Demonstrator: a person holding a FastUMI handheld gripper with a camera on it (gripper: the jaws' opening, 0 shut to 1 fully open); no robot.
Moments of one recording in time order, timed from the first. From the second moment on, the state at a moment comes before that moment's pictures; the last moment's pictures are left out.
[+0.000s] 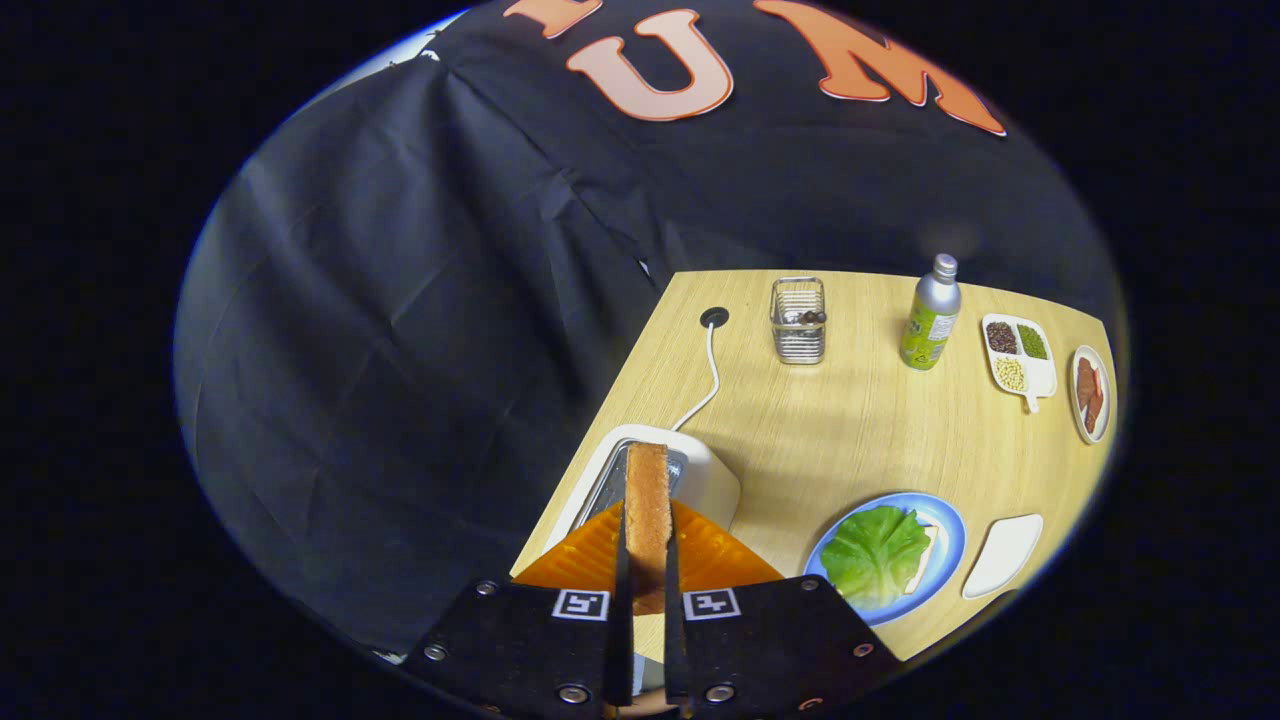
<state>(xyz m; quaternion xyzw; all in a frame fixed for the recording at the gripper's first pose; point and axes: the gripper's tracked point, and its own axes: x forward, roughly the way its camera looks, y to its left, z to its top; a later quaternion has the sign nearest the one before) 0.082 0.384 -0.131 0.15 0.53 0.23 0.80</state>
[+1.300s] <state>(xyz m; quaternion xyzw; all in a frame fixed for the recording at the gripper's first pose) 0.047 0.185 -0.233 0.32 0.51 0.21 0.77</state>
